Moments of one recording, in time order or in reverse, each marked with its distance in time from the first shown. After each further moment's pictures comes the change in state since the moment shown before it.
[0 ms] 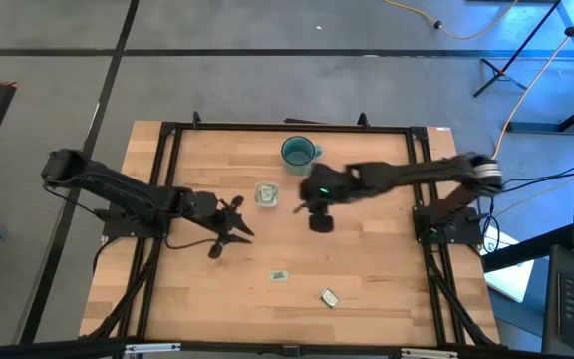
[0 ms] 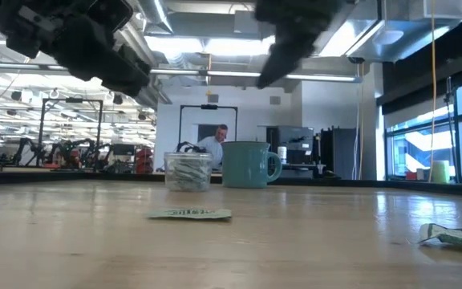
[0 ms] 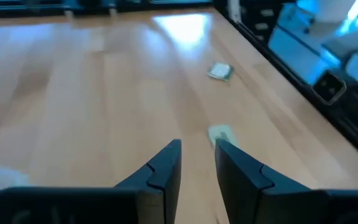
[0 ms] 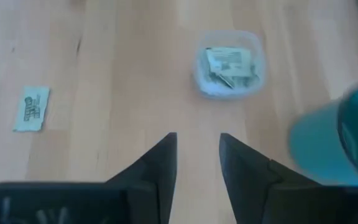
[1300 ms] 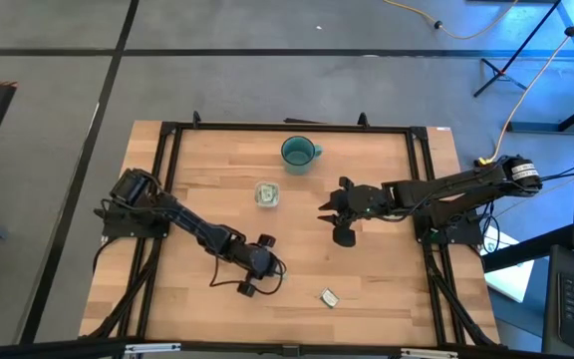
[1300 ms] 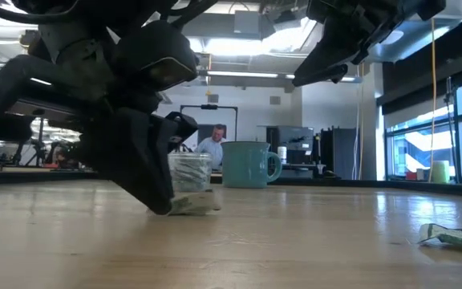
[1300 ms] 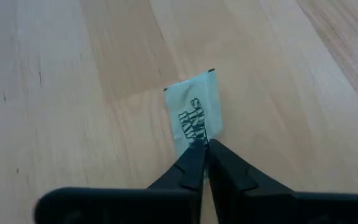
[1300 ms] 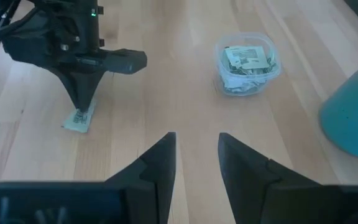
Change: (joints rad) left arm -0.238 0.741 0.460 -0.206 -0.179 -0.033; right arm 0.133 -0.353 -0.513 0.423 0.090 0.222
